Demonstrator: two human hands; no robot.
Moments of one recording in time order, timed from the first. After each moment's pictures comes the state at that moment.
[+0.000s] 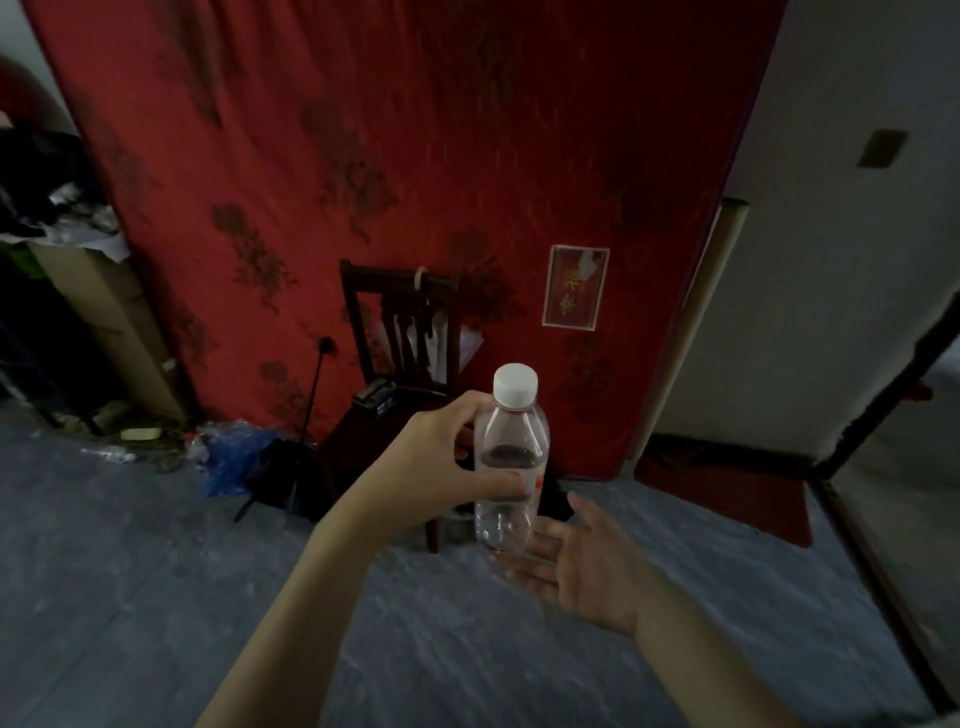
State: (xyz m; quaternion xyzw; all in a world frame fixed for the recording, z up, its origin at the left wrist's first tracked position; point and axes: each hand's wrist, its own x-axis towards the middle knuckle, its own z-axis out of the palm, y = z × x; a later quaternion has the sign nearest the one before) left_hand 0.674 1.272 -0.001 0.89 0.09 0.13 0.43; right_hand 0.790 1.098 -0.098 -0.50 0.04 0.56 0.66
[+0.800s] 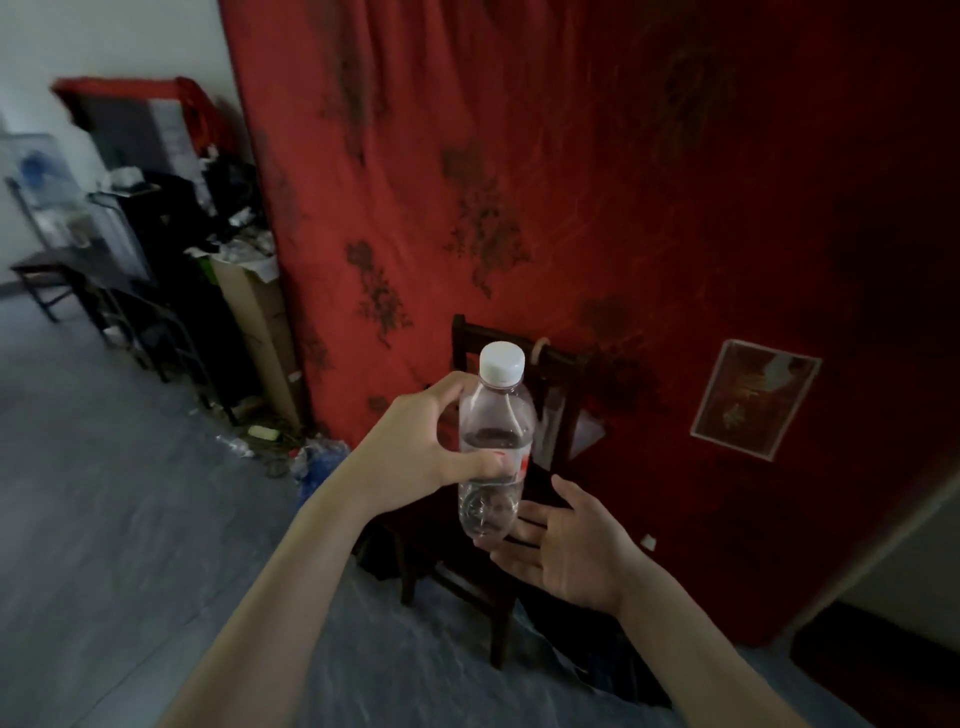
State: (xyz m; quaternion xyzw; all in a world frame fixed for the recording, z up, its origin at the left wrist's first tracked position) left_hand 0.820 1.508 0.039 0.87 0.25 0.22 0.38; right_hand 0.992 1.395 -0.062 -0.46 -0.07 0.68 0.56
